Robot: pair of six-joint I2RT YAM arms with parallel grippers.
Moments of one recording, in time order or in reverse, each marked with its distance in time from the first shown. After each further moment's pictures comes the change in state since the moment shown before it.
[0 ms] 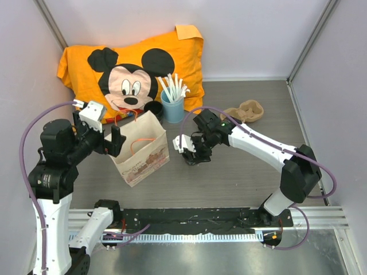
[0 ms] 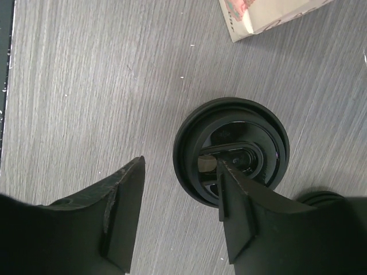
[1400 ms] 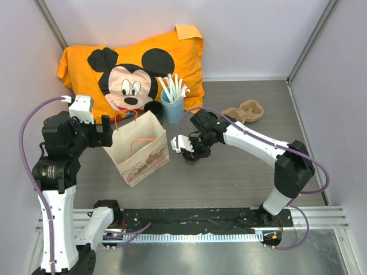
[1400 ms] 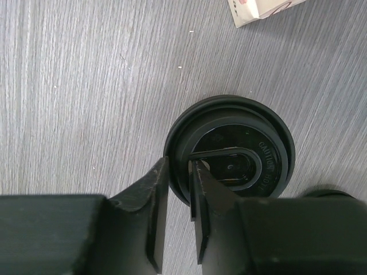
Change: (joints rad) left arm 0.100 0.035 -0.034 0.037 -0.221 -0.080; right arm 0.010 0.068 0.037 -0.027 0.045 -0.009
